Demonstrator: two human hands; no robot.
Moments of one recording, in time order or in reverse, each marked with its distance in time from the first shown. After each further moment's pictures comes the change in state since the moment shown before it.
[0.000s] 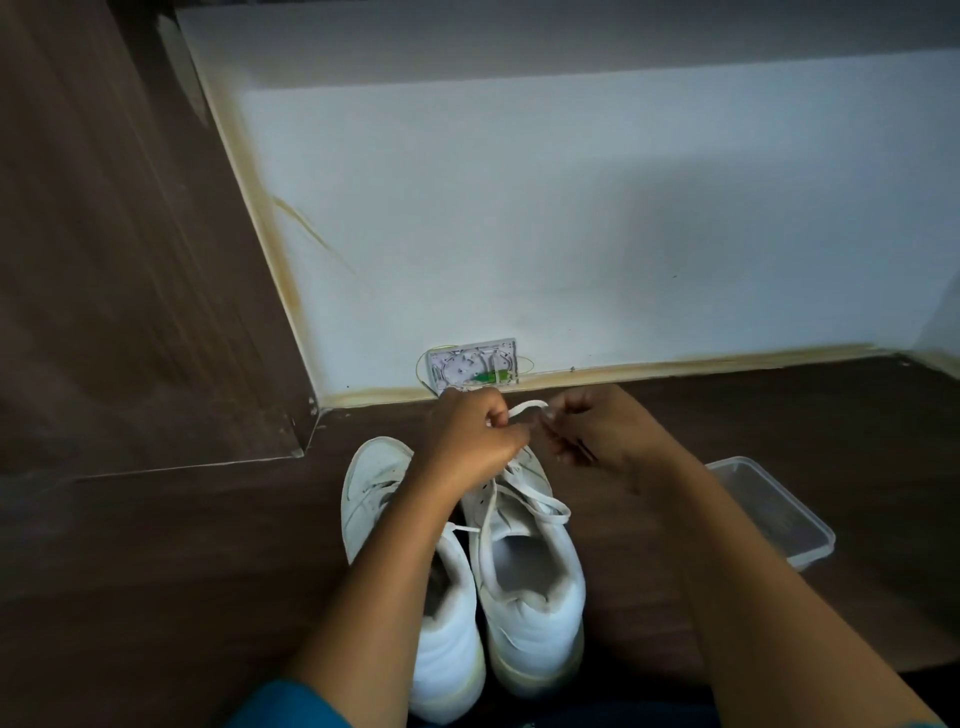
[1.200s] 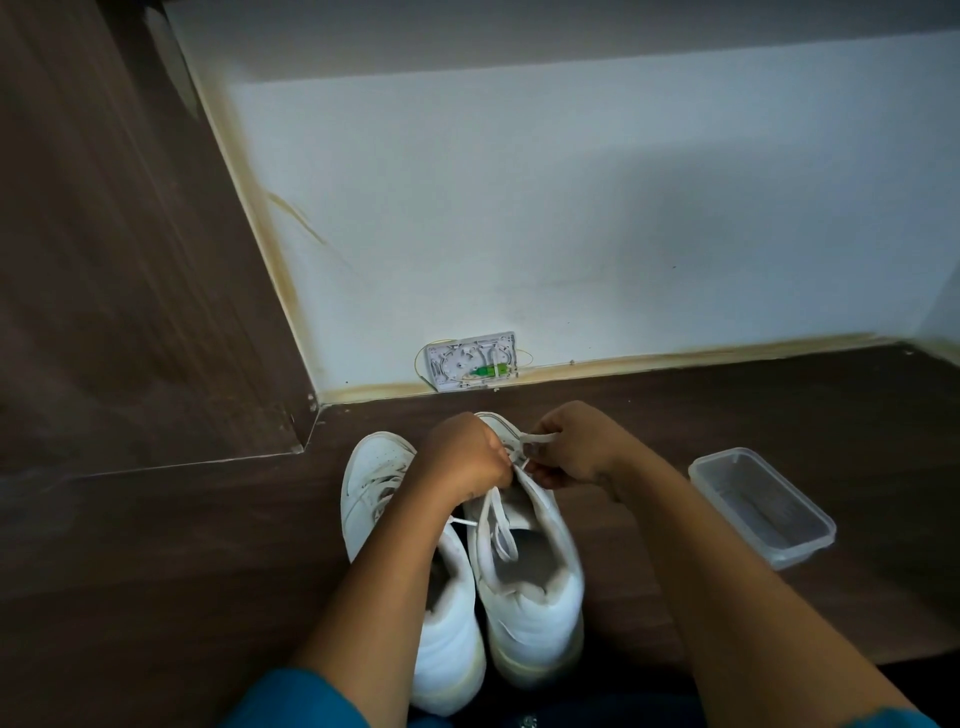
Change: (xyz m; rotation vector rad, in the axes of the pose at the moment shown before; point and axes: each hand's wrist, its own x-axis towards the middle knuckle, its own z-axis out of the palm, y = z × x) left_hand -0.003 -0.005 0.007 0.154 -0.201 -0.235; right_hand 0.008 0.013 0.018 -0.205 -0.094 0.141
